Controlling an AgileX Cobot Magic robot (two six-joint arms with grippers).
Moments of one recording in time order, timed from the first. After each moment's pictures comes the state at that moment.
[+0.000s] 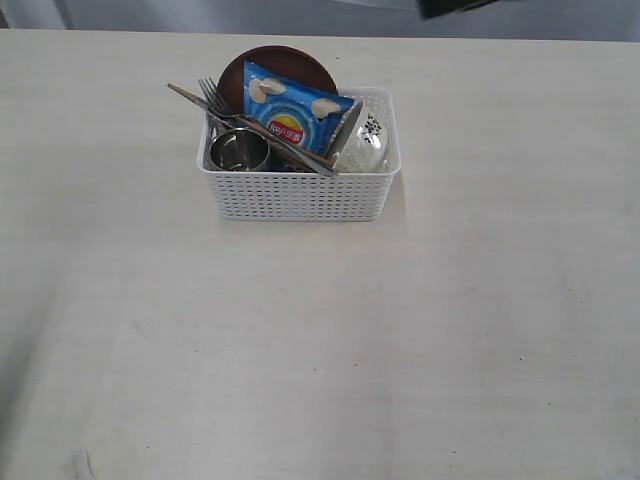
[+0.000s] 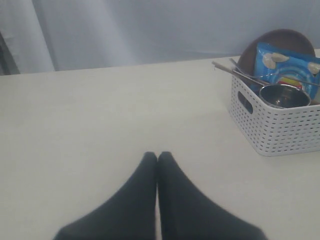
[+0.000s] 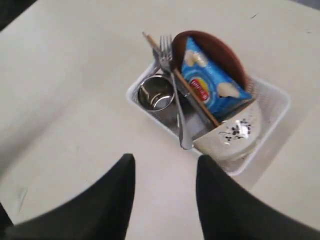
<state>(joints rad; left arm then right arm) -0.15 0.00 0.00 0.01 0.33 0.02 0.36 1.33 -1.28 0.52 1.00 -0.47</state>
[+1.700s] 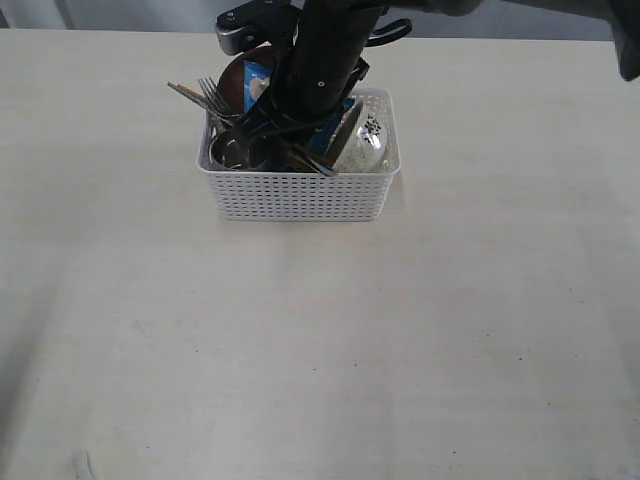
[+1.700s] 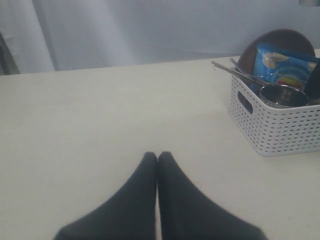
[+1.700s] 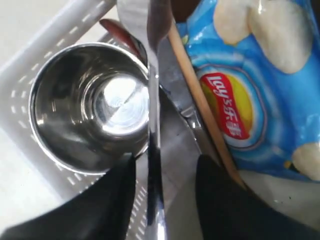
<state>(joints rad) -0.15 0.00 0.00 0.01 0.33 0.02 0.64 2.14 -1.72 0.16 0.92 -0.28</state>
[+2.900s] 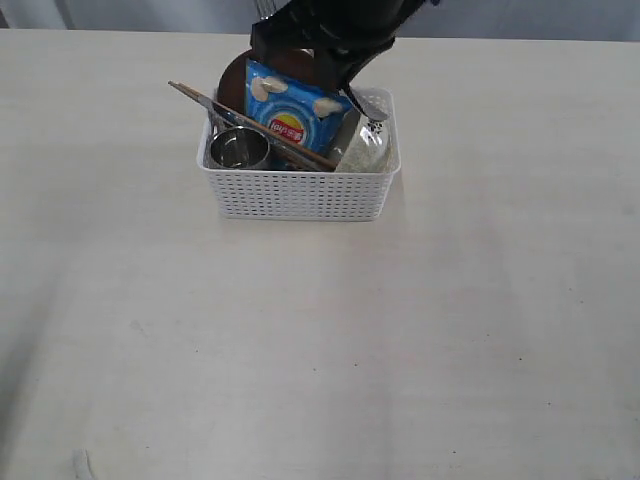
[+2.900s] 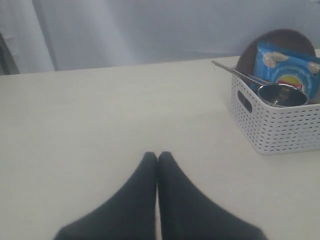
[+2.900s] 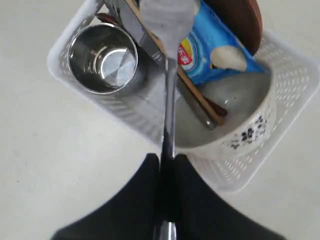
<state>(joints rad) -0.15 0.00 0.00 0.01 0.33 0.02 0.65 1.86 -1.72 0.03 1.17 0.04</state>
